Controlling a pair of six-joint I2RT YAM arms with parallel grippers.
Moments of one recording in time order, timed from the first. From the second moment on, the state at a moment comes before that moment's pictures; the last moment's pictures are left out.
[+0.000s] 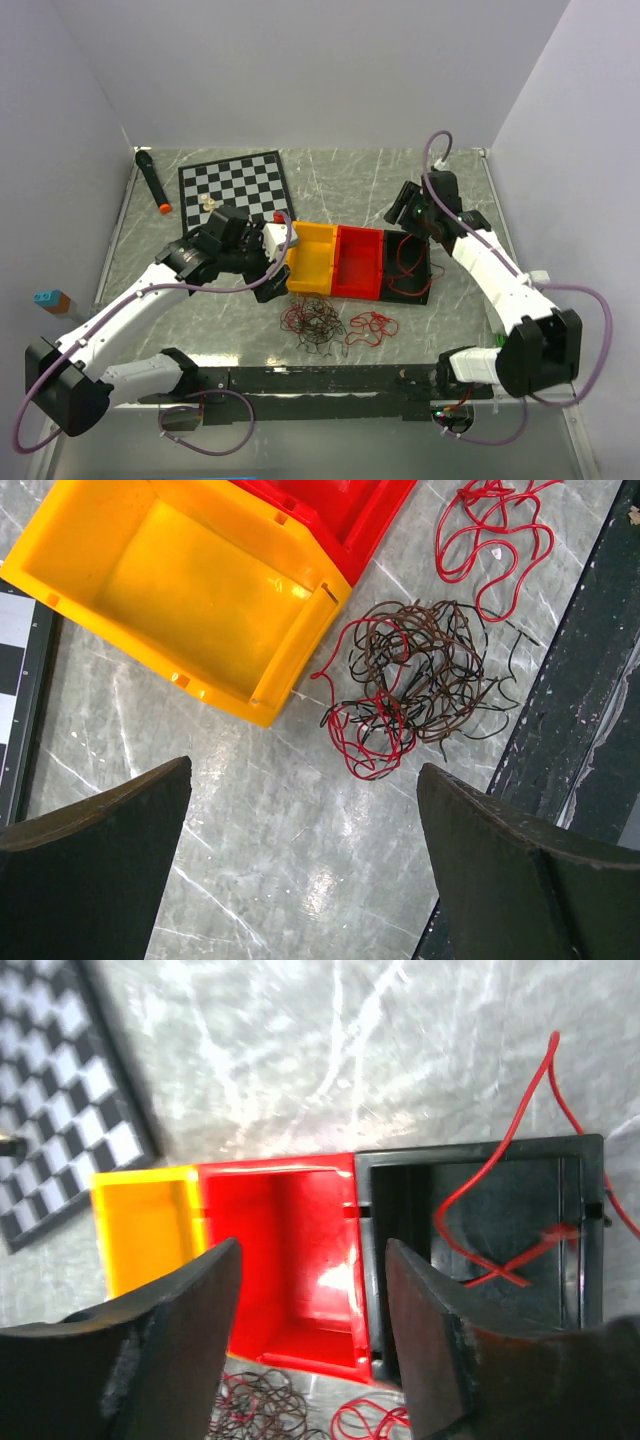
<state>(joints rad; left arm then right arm) -0.61 1.11 0.97 -0.63 0.43 0.32 0.24 1.30 1.06 -0.51 0.00 0.64</state>
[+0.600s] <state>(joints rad) -0.61 1.13 0.97 -0.63 0.43 0.34 0.31 0.97 0.93 -0.74 0.21 0.68</state>
